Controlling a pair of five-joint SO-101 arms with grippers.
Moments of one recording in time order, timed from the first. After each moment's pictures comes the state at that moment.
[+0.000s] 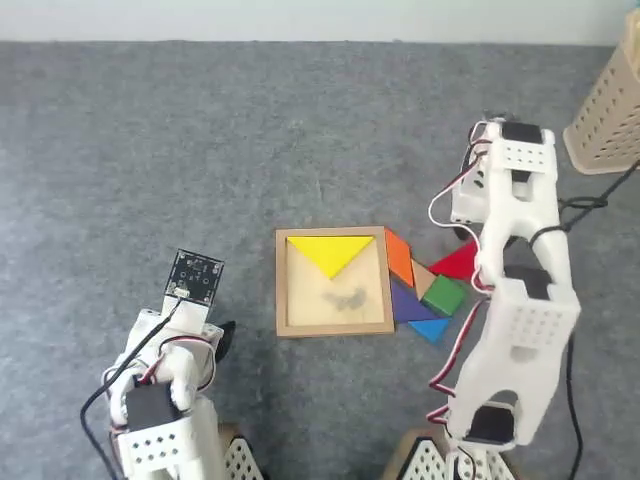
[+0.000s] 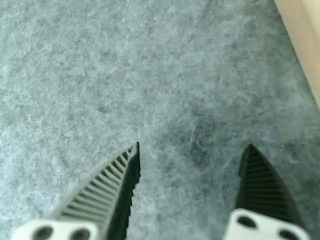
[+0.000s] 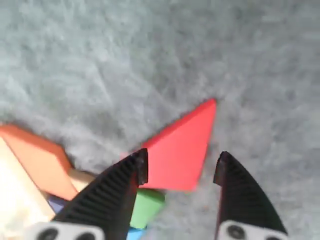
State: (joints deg) left arm -19.7 -103.4 97.3 73.5 -23.4; right arm 2.9 31.1 -15.9 87.2 -1.7
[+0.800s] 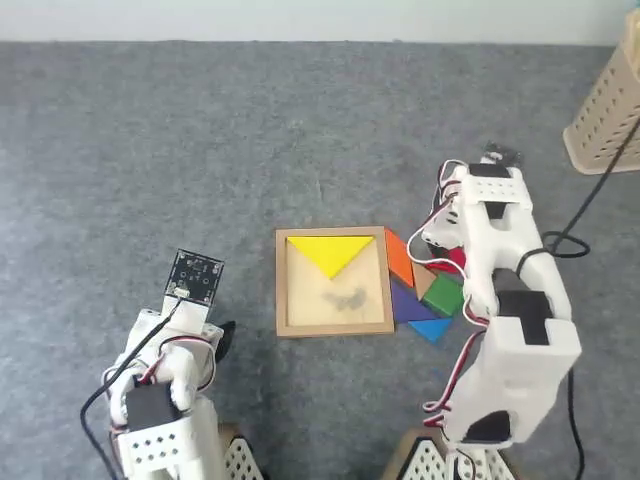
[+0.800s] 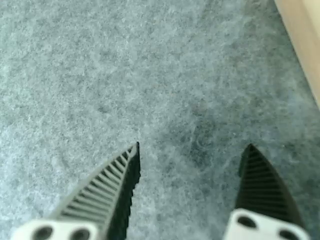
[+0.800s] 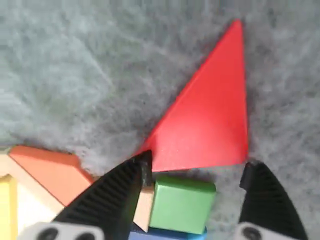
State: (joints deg) left arm -19.7 -103.4 97.3 73.5 -23.4; right arm -2.5 19.2 10.7 67.6 -28.5
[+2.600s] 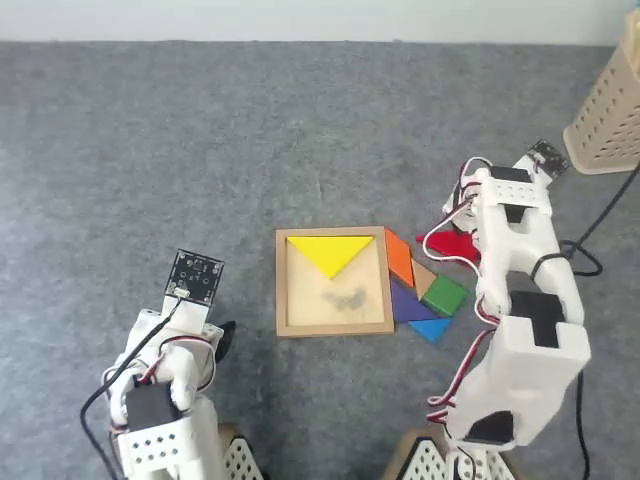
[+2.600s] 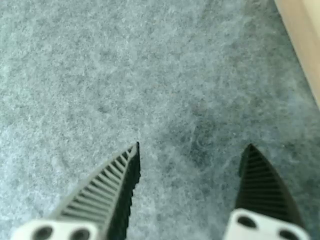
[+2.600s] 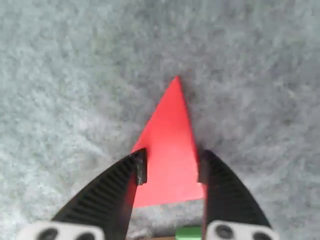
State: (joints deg) left arm -19.7 -103.4 97.3 73.5 -23.4; right arm 2.7 18.7 11.4 57.9 -42.1
